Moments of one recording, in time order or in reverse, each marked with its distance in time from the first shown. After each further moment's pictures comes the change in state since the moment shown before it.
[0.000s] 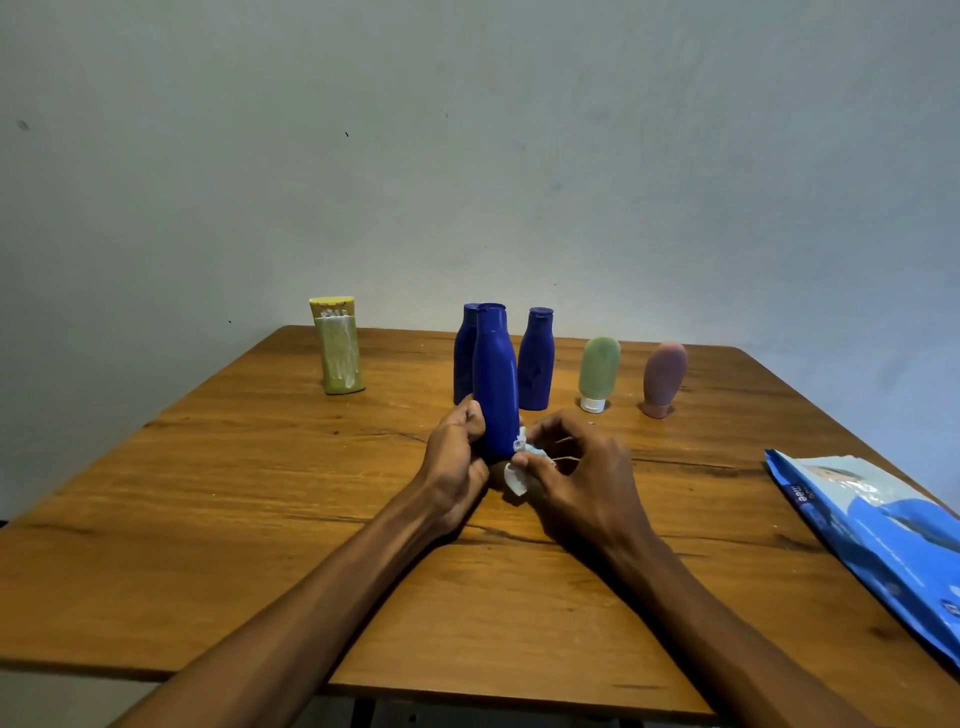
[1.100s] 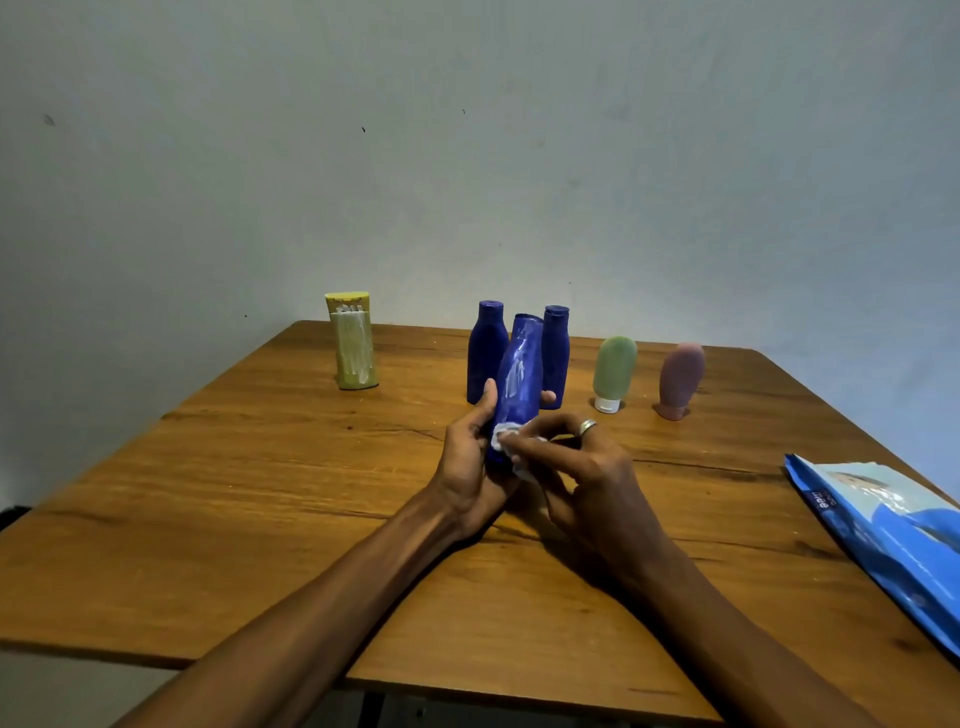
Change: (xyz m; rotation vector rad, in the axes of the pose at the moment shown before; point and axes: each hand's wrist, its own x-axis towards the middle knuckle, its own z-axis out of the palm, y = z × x) left_hand -0.003 -0.002 -0.001 -0.214 -0.180 -0.142; right_hand -0.003 0.003 0.001 -0.225 -0.068 -0.469
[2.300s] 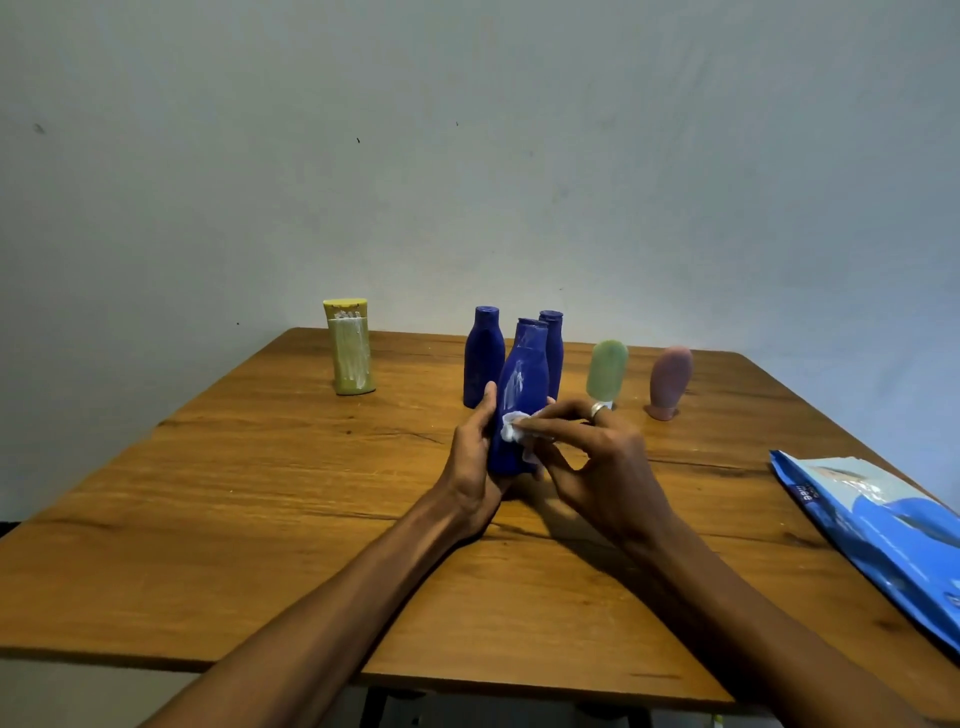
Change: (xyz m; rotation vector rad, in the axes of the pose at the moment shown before) left_hand 0.003 -0.004 0.000 0.225 0.062 0.109; right_hand 0.013 0.008 -0.013 -0.056 0.027 0.003
